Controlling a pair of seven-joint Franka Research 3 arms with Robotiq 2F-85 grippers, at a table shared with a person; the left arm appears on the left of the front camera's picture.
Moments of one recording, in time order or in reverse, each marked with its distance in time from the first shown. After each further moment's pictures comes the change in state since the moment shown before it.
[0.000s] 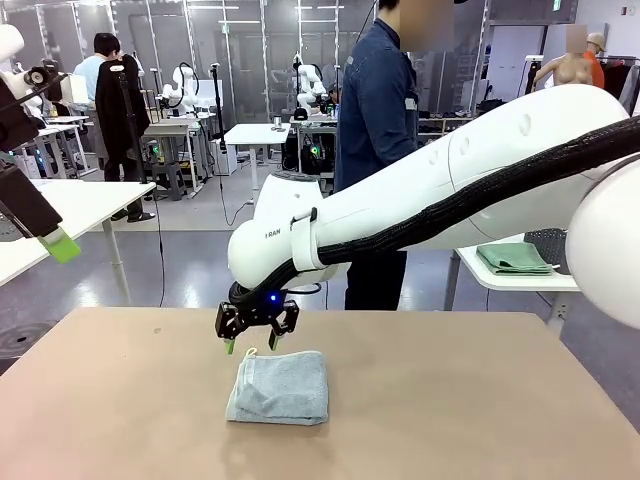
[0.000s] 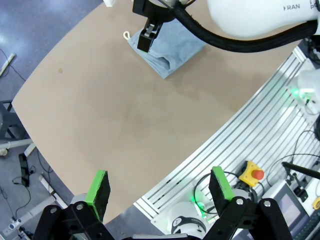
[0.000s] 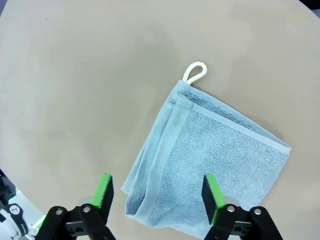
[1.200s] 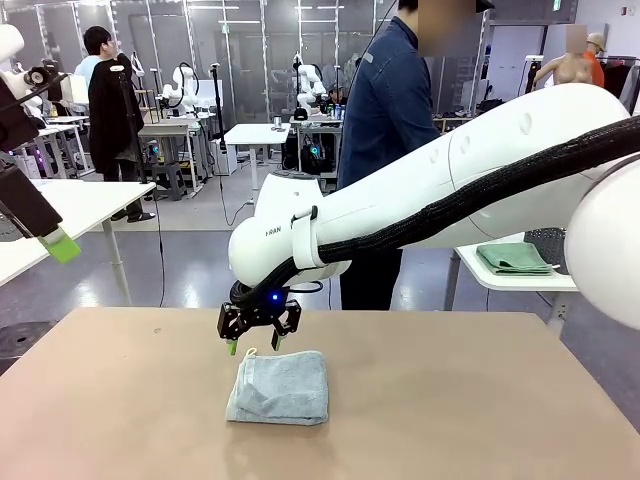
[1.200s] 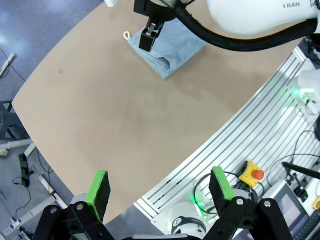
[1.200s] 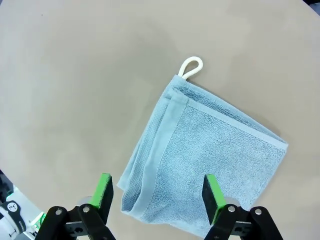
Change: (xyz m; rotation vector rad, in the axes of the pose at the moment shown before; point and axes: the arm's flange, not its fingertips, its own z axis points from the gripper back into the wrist) left arm 0.000 0.000 0.000 0.000 0.000 0.000; right arm 0.000 -0.002 0.001 -0.013 0.022 0.004
